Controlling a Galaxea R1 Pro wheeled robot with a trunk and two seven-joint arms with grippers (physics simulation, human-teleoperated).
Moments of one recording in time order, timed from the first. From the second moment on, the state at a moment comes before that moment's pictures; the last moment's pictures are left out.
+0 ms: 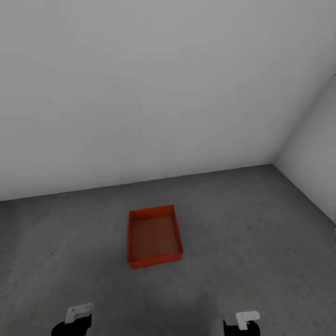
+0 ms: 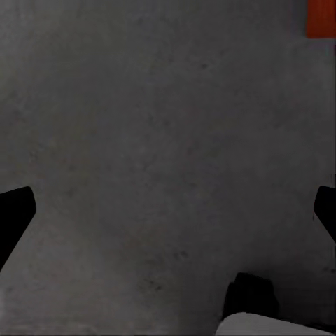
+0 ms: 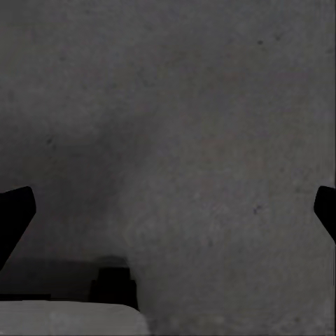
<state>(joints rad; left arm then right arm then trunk) -0.51 0.14 -0.05 0.00 0.22 -0.27 0.11 -0.48 -0.02 0.14 0.03 -0.01 -0.39 -0.15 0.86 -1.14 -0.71</state>
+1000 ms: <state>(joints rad) -0.32 0.11 -0.06 0.00 0.21 -0.01 0.07 -0.24 -0.06 0.15 0.03 -0.01 -0.18 -0.01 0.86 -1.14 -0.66</state>
